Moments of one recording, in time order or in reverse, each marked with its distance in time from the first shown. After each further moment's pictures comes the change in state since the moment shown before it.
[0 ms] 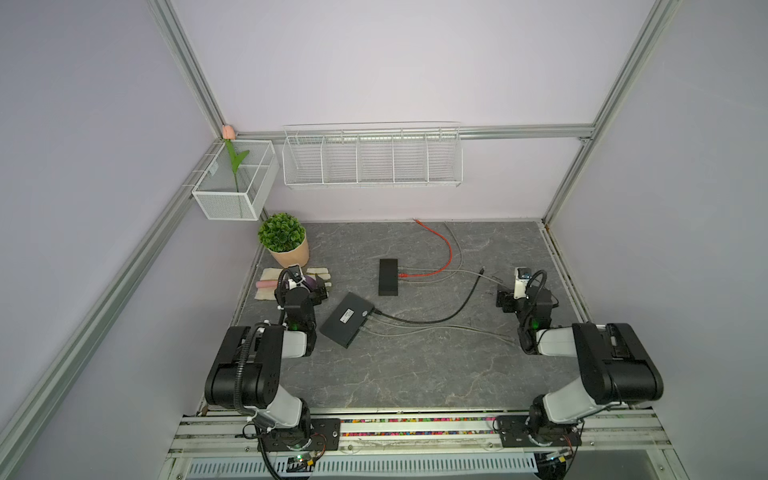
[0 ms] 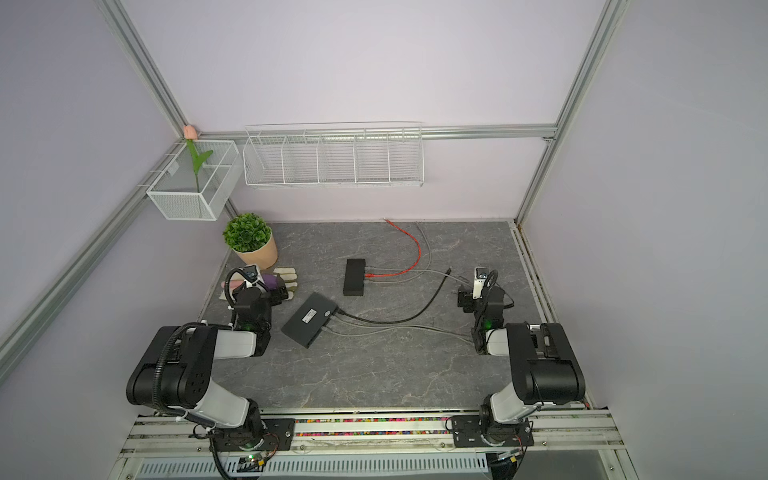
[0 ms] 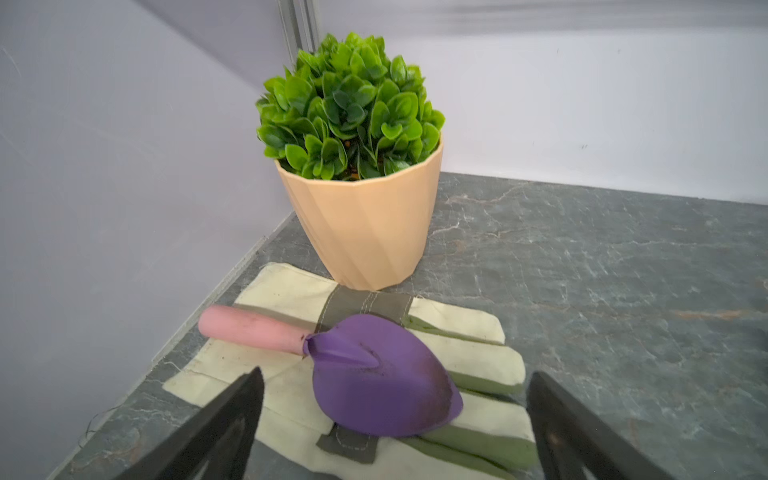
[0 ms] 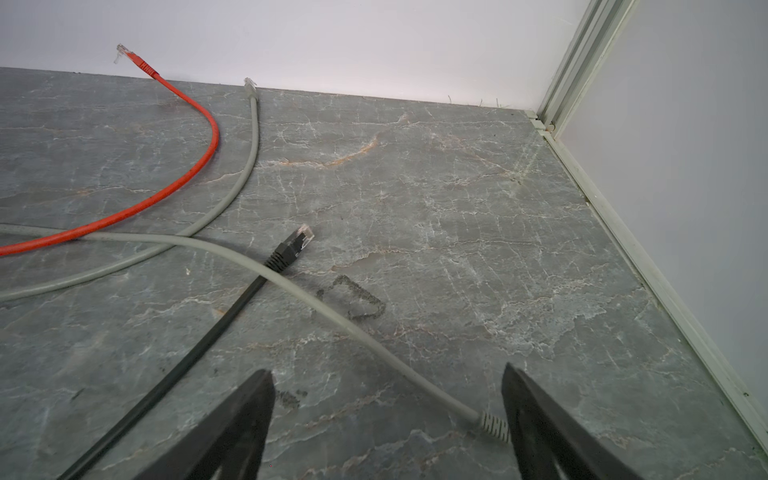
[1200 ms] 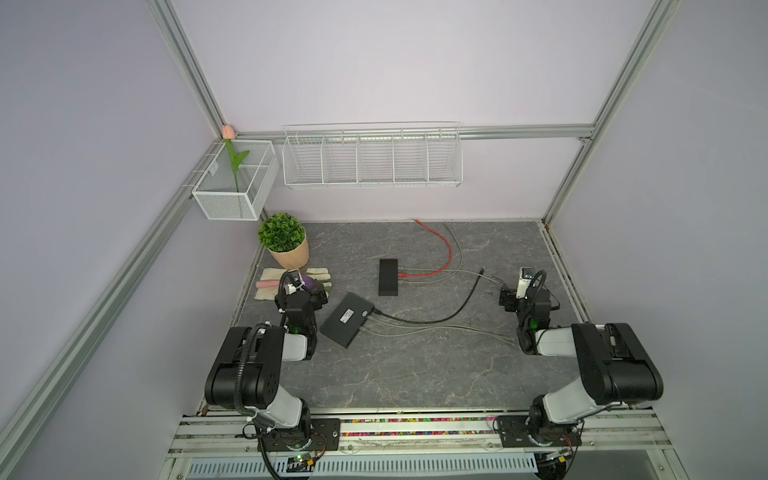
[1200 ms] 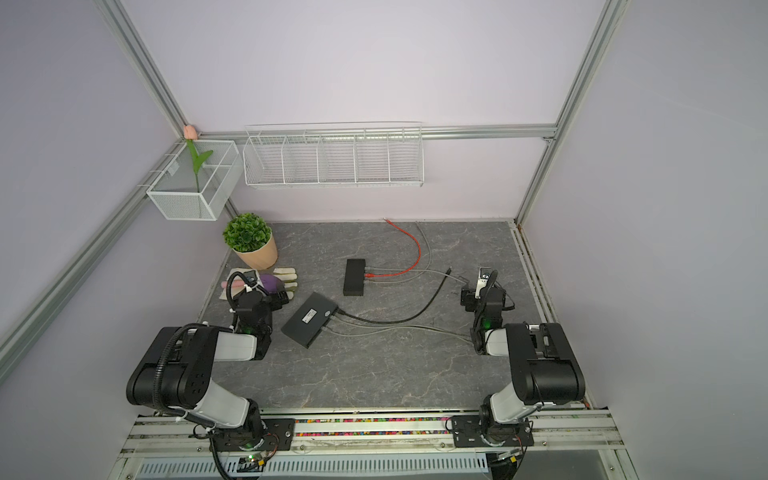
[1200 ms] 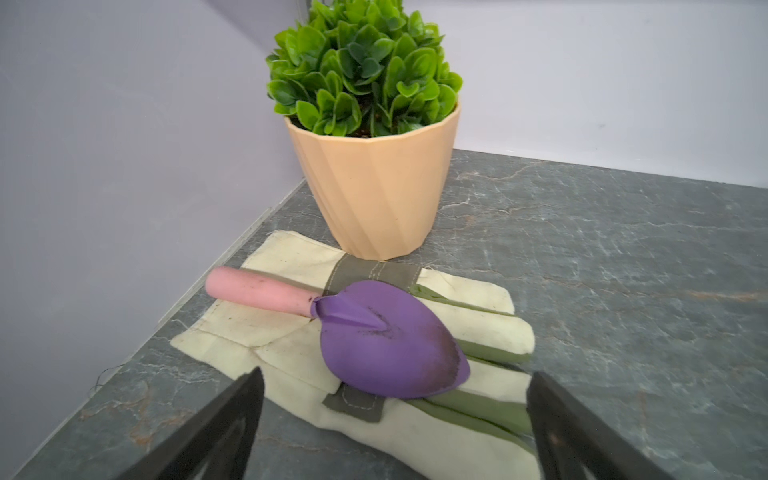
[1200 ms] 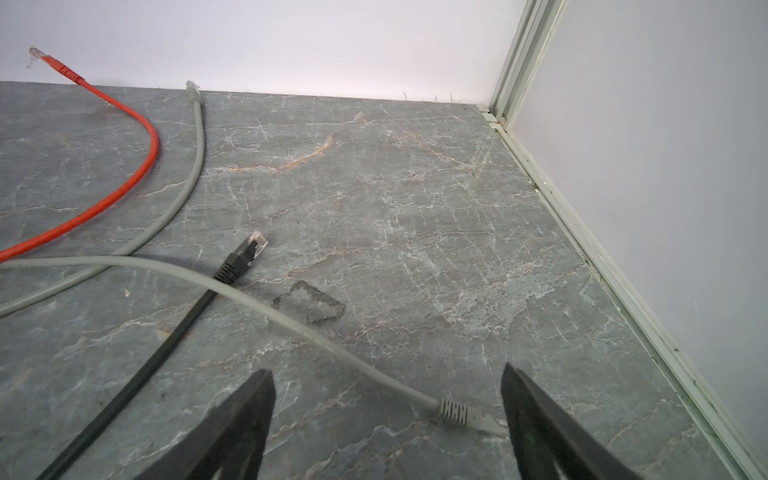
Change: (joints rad) left arm -0.012 -0.001 -0.036 0.007 -0.028 -0.028; right arm 0.018 -0.001 0.000 0.001 0.129 0.031
